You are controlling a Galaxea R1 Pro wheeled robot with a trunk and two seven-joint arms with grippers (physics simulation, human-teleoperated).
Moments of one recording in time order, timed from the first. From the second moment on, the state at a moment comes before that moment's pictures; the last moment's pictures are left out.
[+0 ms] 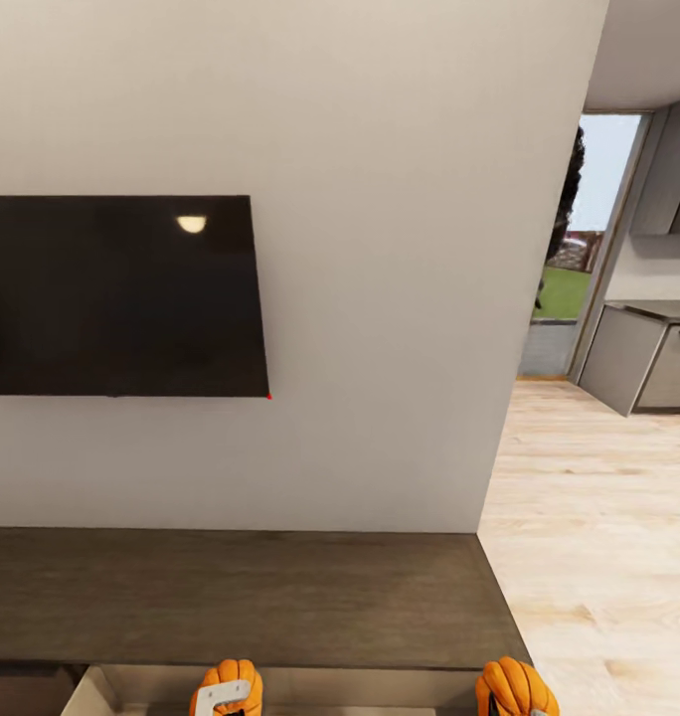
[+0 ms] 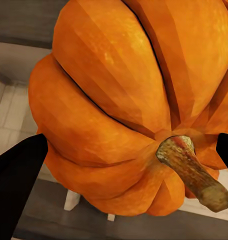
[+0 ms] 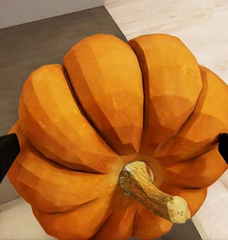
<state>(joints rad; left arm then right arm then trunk) -0.54 0.02 -2.30 -0.29 2.35 -0.36 0.35 -0.22 -0.04 0.05 -0.29 -0.34 -0.55 -0.14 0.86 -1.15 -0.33</state>
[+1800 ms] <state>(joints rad) -0.60 -0.17 -1.99 -0.05 2.35 0.04 0.35 -0.23 -0.02 0.05 -0.89 -0.32 0.46 -0.26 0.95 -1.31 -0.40</state>
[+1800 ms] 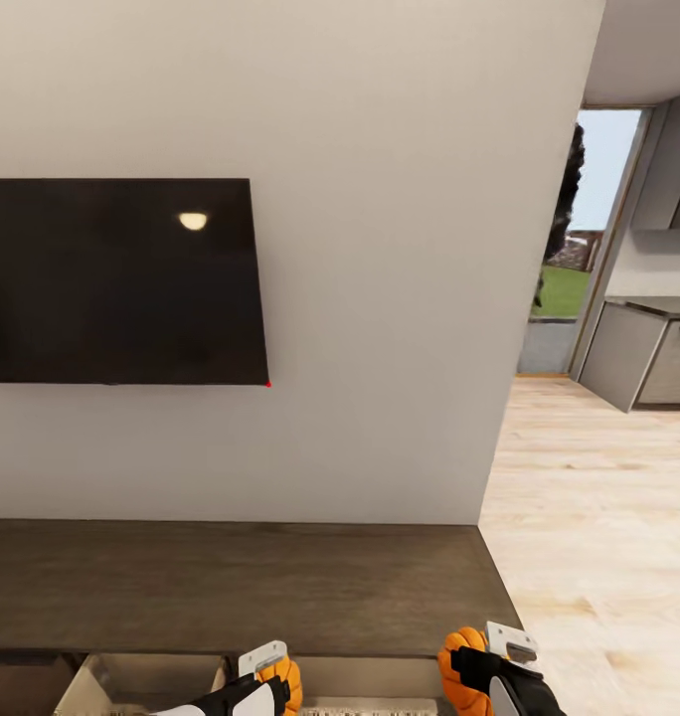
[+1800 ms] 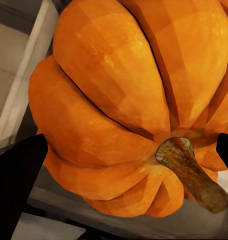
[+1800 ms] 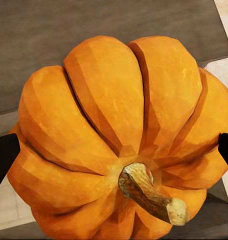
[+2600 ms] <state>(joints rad) -0.72 -0.17 -1.98 -0.05 2.35 0.09 0.35 -0.26 -0.02 0.09 -0.97 -0.32 0.47 -0.29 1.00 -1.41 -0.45</state>
